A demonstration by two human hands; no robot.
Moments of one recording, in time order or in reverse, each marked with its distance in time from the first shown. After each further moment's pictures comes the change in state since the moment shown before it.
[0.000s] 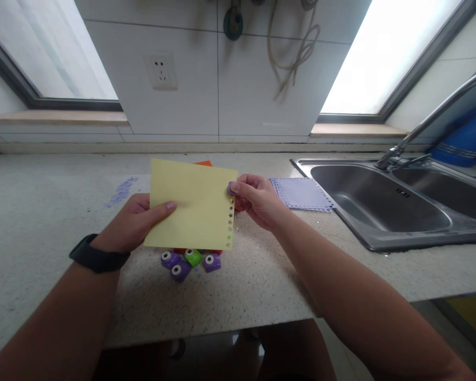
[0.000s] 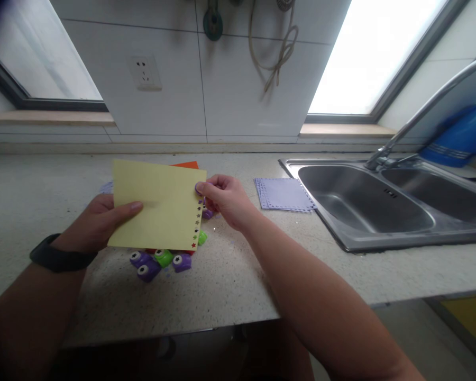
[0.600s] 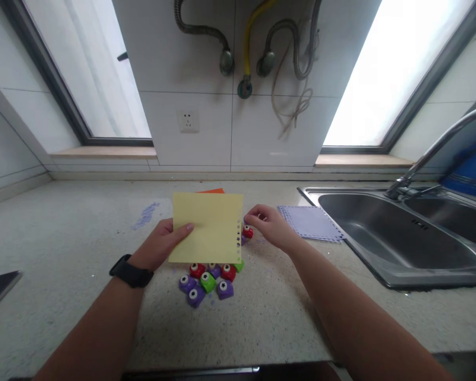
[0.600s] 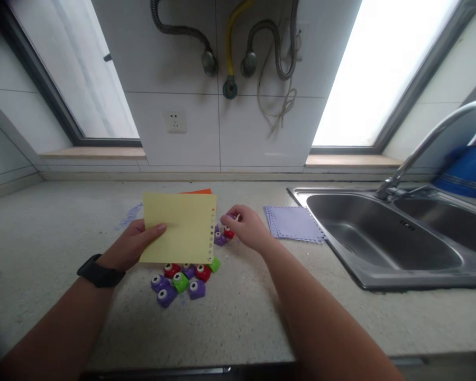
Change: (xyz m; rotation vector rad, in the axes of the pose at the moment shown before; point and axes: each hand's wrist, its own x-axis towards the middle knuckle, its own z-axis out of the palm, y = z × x) left_hand 0.016 -0.013 -0.008 -0.119 -0.043 0.109; right_hand 0.013 0.000 -0.031 -0.871 0.115 -0.137
